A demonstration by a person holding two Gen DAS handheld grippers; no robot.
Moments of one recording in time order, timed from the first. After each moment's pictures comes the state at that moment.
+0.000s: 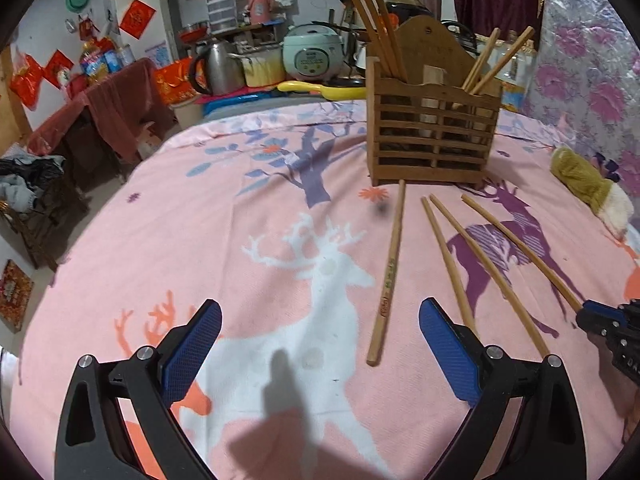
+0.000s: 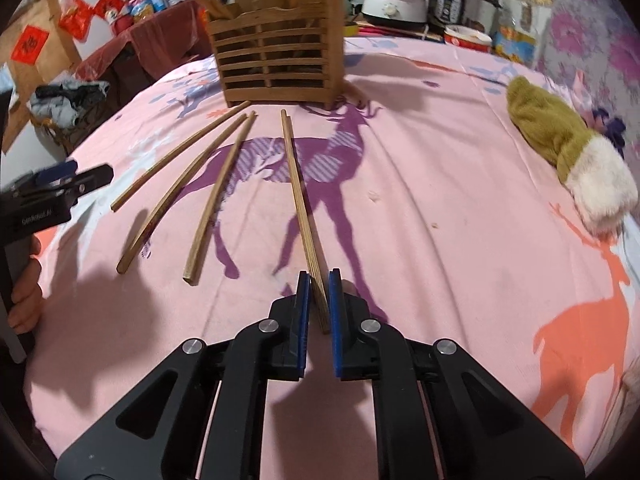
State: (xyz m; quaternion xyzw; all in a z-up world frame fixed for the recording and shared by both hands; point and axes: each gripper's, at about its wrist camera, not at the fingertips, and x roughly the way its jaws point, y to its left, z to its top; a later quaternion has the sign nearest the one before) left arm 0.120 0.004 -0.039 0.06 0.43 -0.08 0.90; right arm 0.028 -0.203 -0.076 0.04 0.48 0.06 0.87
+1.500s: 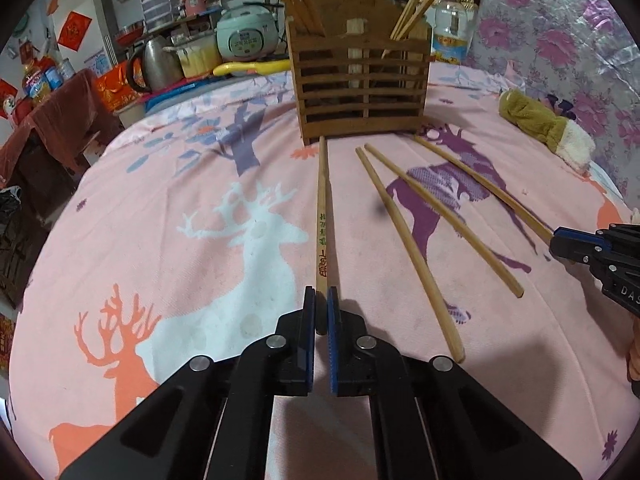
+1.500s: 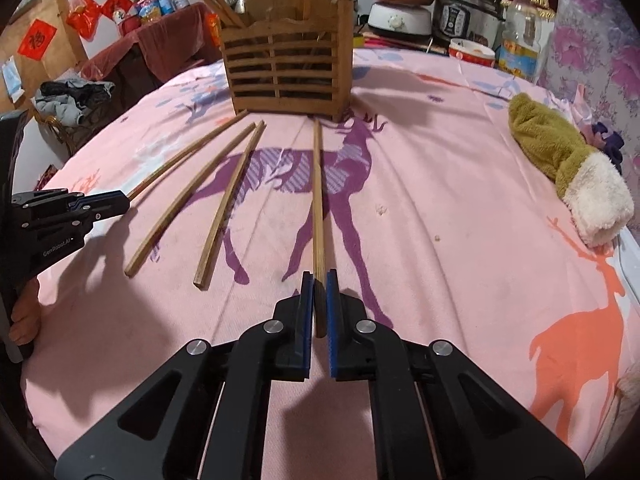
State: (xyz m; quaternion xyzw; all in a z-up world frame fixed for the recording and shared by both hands) left arm 0.105 -0.016 -0.055 0.11 0.45 -0.17 0.87; right arm 0.023 -0.194 -0.067 0.01 0.46 0.06 0.89
